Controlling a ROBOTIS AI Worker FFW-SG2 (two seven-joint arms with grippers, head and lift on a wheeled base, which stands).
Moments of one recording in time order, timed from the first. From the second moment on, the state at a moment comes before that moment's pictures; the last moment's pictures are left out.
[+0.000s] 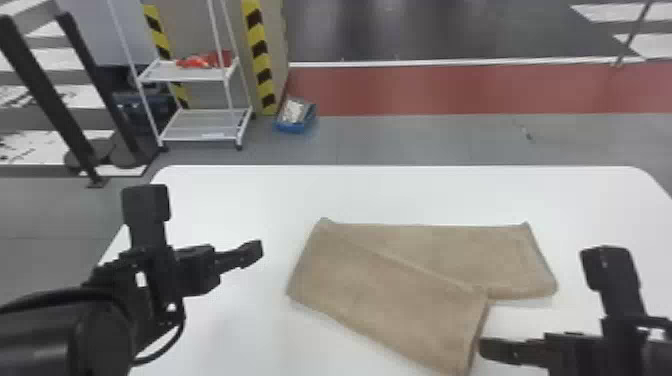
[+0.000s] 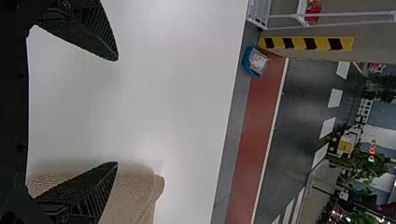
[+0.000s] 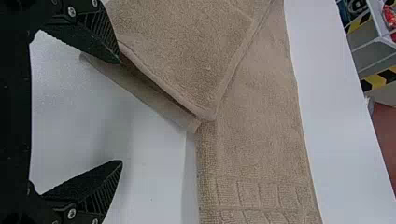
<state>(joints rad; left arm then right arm) 0.10 0.00 0.21 -2.20 0.12 1.19 -0.22 0.14 0.00 -0.04 -2.21 0.52 1.53 0.94</state>
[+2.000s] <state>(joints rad) 0.10 0.00 0.22 -2.20 0.12 1.19 -0.22 0.08 0.00 0.07 -2.17 0.54 1.57 0.95</state>
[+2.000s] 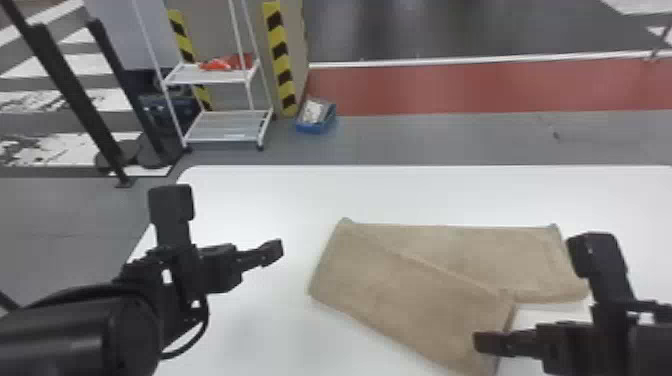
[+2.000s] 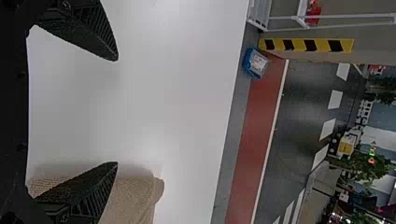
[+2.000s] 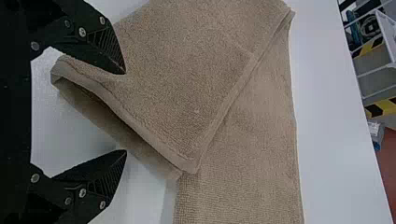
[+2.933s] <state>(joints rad) 0.10 0.00 0.22 -2.20 0.12 1.19 -0.22 0.07 0.00 0.06 -2.19 0.57 1.57 0.97</state>
